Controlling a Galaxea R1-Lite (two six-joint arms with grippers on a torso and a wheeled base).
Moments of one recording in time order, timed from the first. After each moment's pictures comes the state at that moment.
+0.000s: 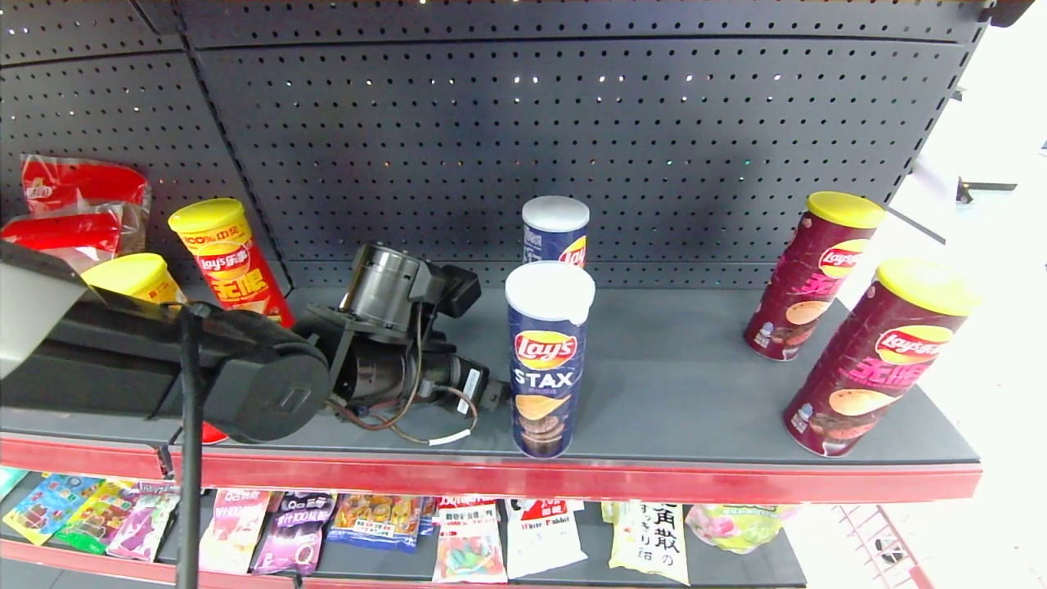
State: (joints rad) left arm -0.58 1.91 -1.04 -0.20 0.01 0.01; right arm 0.21 0.23 -0.46 0.28 0.00 -0.05
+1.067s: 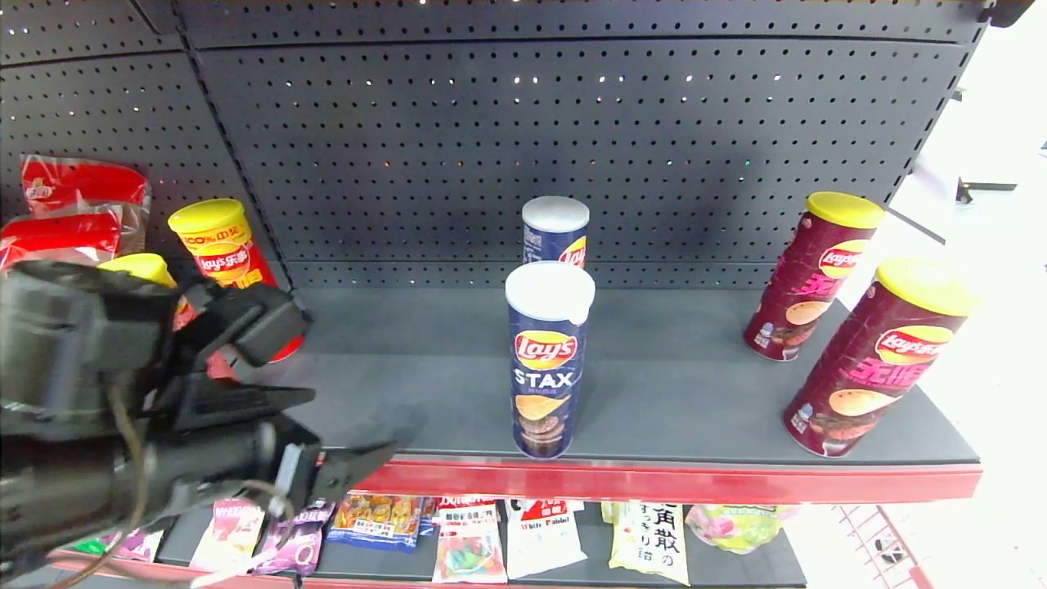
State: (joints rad) left arm -0.53 1.30 -0.68 0.01 0.01 0.01; right arm 0.20 0.25 -0.39 0.29 -0.01 -0.05
